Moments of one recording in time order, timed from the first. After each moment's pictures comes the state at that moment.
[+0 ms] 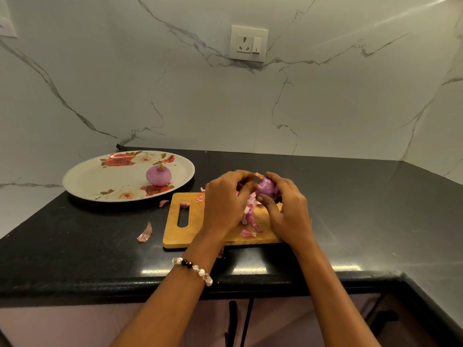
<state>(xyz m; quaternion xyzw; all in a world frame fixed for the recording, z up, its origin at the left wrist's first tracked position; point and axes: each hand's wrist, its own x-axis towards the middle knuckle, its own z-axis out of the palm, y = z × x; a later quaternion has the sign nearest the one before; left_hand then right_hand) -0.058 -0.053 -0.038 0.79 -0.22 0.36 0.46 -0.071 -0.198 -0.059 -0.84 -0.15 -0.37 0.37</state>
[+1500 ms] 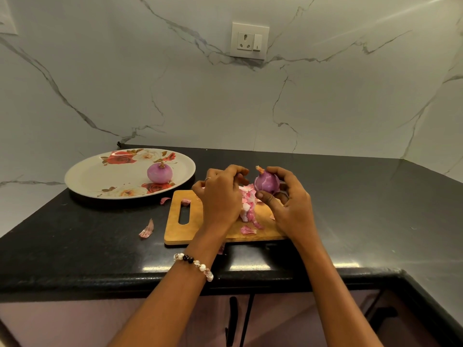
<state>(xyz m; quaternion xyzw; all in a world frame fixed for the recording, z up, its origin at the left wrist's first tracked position) -0.060 -0.054 -0.034 0.85 -0.08 0.36 0.38 -0.074 -0.198 -0.056 -0.78 -0.17 -0.33 0.51</state>
